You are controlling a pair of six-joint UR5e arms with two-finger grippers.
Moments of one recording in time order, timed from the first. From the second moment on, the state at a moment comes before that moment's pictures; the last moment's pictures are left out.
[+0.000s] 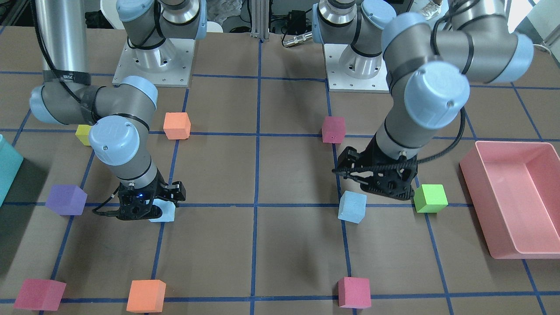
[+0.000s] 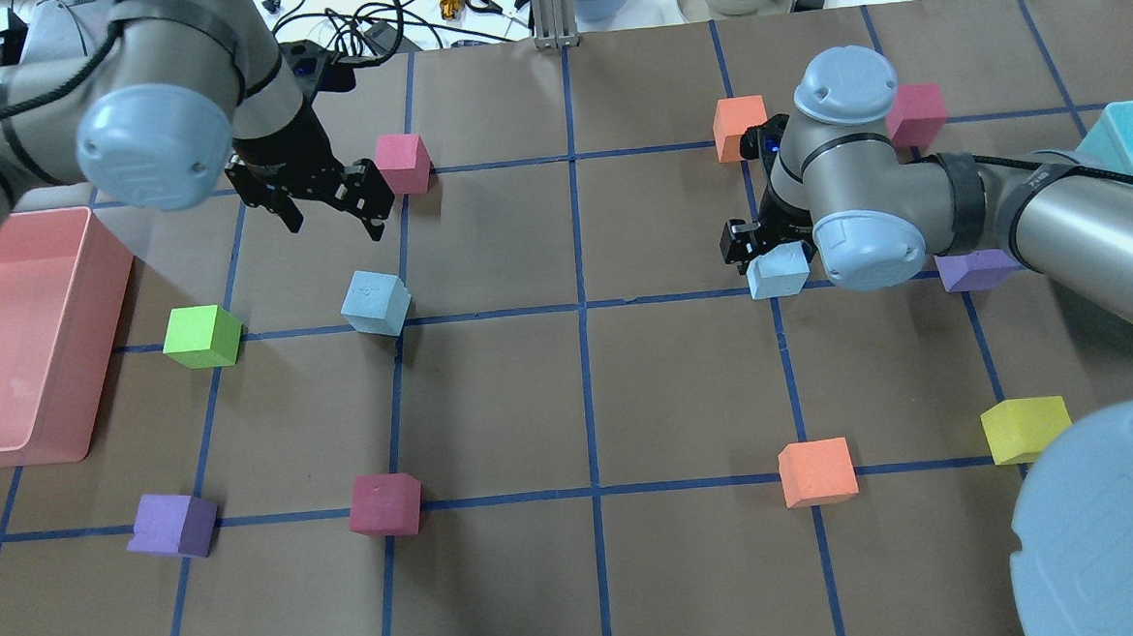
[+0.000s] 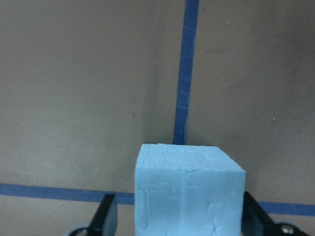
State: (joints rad) left arm -1.57 -1.87 -1.60 -1.31 1.58 0.24; right arm 1.56 -1.18 1.88 -2.30 -1.57 -0.10
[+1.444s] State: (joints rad) left arm -1.57 -2.07 -1.65 -1.17 1.61 0.25; right arm 1.81 -1.16 1.66 -2.15 -1.52 0.28
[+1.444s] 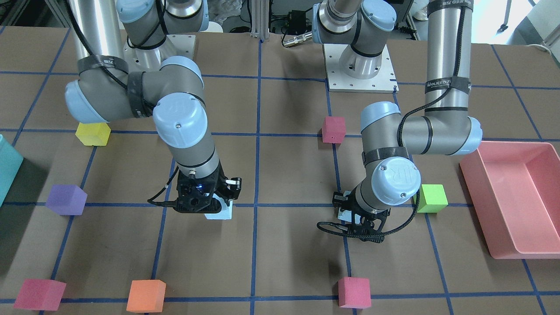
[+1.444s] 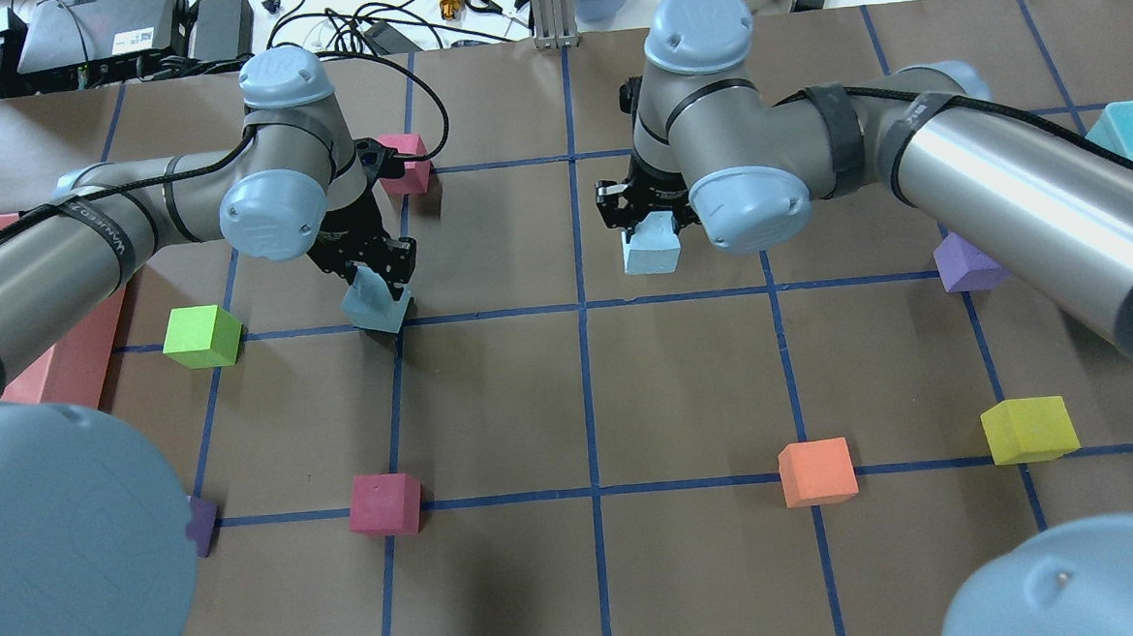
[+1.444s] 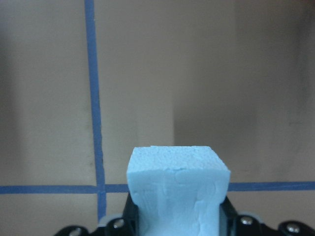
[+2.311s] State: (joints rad) left arm -1.57 -1.99 -1.58 -1.29 1.60 0.16; right arm 1.91 -1.07 1.65 -2.20 -1.52 0.42
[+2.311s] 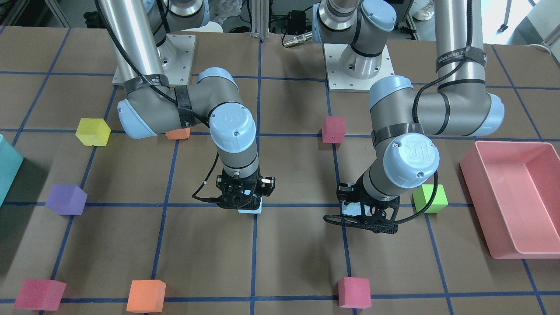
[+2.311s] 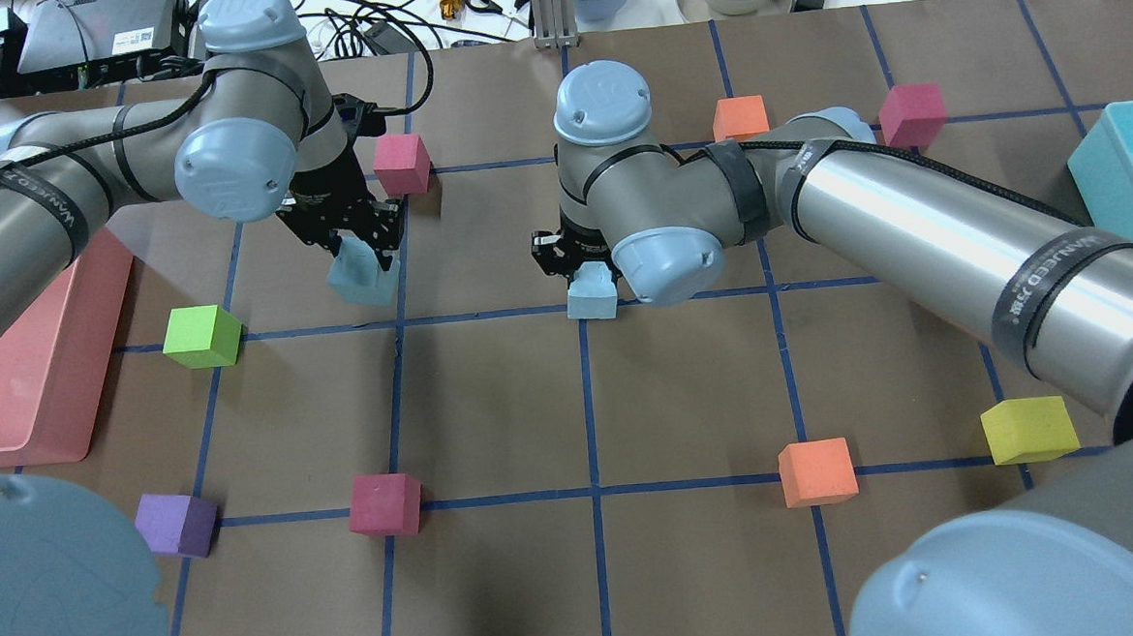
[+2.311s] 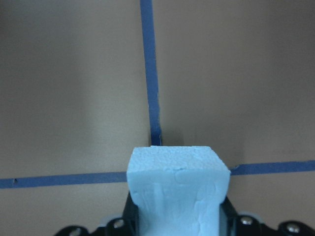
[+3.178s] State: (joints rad) left arm -1.59 -1.97 -1.54 -1.33 1.56 0.09; right arm 1.91 -1.08 1.64 -2.20 -1.53 0.43
